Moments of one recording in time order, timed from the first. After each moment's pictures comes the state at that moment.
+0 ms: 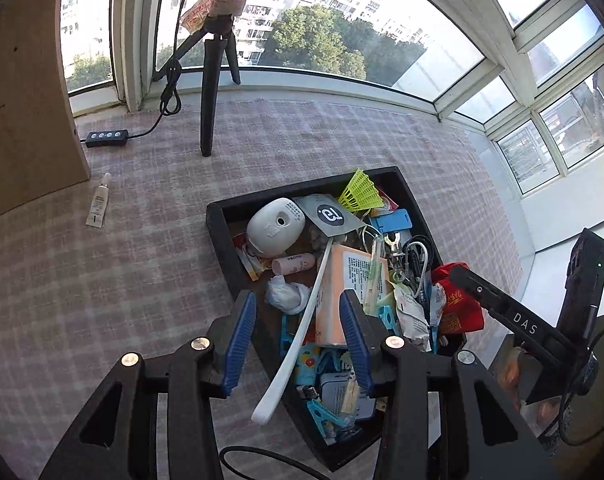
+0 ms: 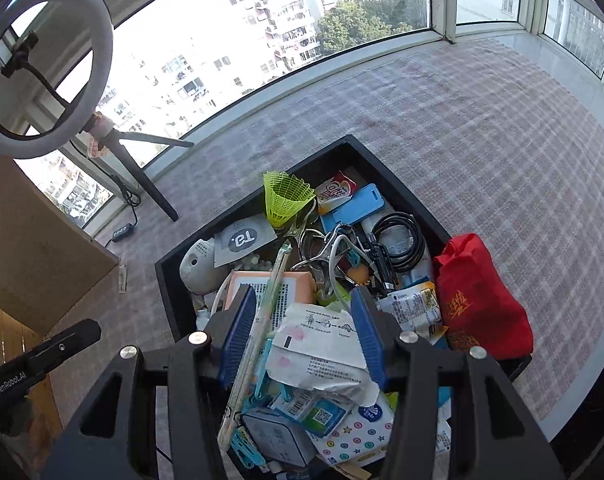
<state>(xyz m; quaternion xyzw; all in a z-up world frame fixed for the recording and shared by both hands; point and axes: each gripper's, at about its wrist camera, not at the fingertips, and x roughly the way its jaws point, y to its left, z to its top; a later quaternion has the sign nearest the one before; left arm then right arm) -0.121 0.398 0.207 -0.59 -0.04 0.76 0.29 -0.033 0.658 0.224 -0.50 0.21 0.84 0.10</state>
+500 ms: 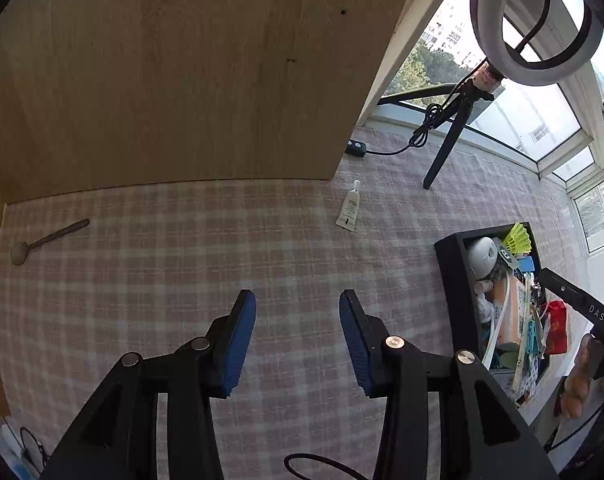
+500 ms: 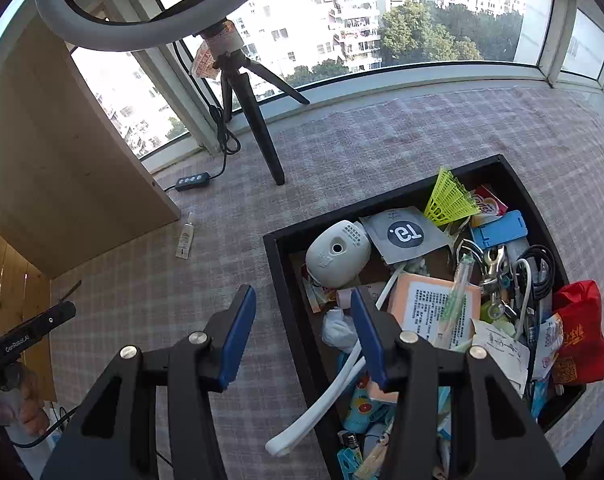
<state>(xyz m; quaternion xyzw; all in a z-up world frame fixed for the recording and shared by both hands) -0.176 0.166 0.176 -0.58 -0.04 0.80 0.13 -0.102 0.516 0.214 -0.53 0.13 0.84 0.00</state>
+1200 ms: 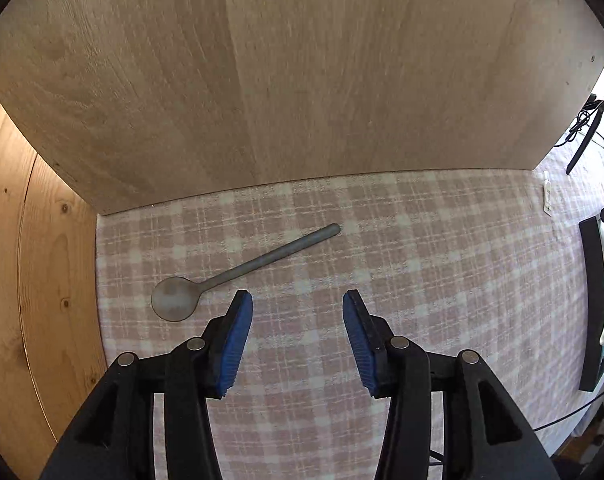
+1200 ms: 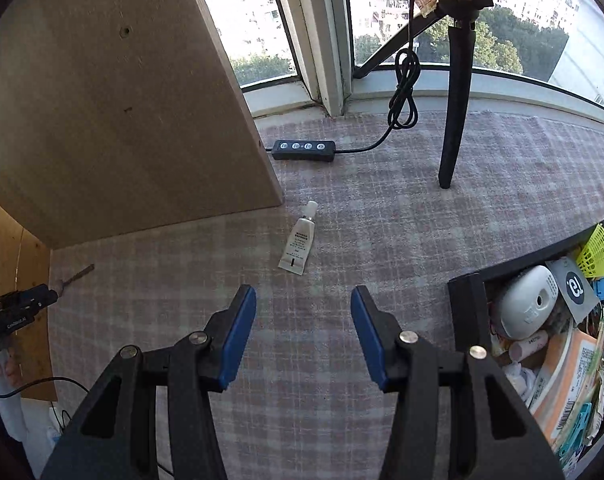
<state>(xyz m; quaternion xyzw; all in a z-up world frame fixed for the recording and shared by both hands) -0.263 -0.050 0.105 -0.62 0.06 0.77 0.09 -0.211 0.358 0.173 -0.58 0.08 0.81 -0.06</state>
